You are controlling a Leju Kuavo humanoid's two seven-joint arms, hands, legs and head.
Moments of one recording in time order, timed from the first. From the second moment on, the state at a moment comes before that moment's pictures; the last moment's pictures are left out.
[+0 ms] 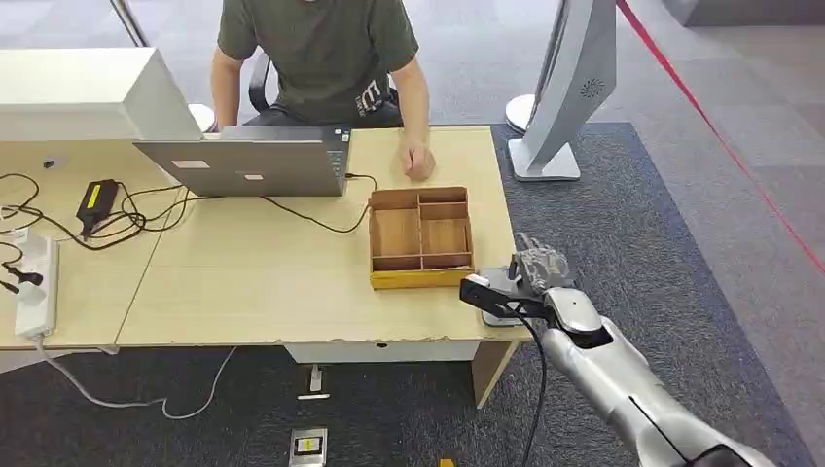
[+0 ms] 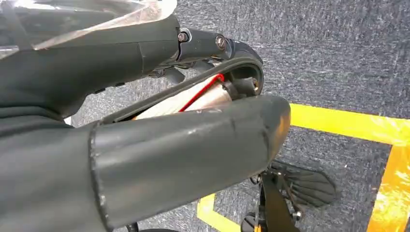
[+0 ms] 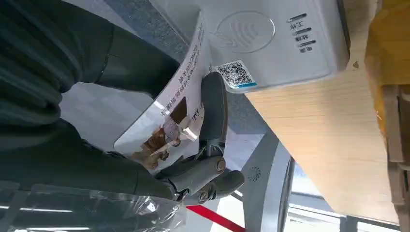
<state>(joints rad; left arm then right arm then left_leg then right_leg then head) -0.11 0.14 -1.02 -0.19 1.07 0.22 -0.05 -0.54 -0.28 0.59 -0.90 0.97 -0.03 0.35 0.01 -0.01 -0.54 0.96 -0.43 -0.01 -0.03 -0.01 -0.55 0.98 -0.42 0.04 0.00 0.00</state>
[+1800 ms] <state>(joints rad) -0.11 0.14 -1.00 -0.19 1.09 0.22 -0.02 -0.99 0.02 0.88 -0.95 0.99 0.03 0.33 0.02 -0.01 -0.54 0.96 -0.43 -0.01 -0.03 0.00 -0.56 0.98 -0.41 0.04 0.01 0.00</state>
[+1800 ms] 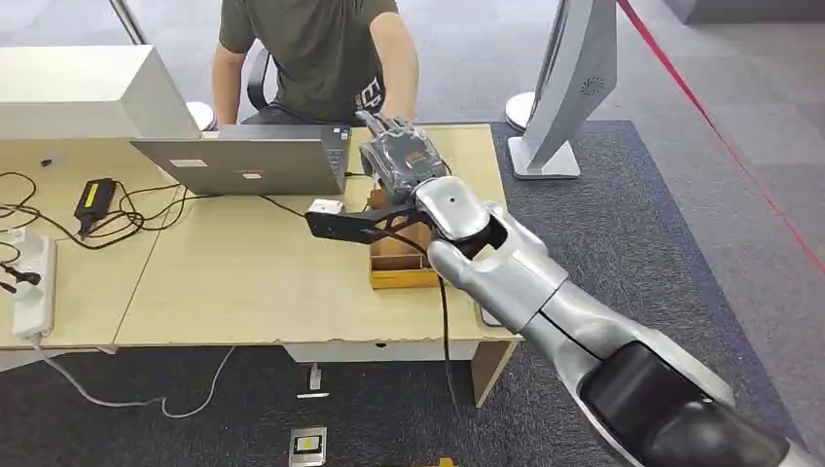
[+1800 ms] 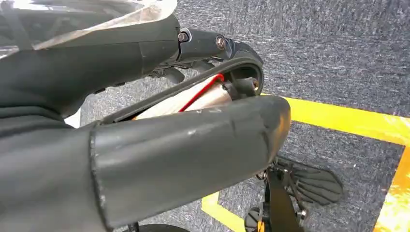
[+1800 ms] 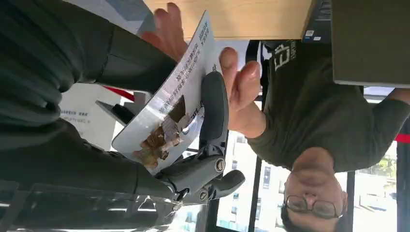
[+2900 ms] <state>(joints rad) -0.10 0.14 -0.97 -0.19 1.11 0.24 0.00 -1.05 0.10 1.00 -0.73 0.95 0.02 0.34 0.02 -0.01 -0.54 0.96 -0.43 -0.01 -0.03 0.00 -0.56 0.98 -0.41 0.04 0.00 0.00</state>
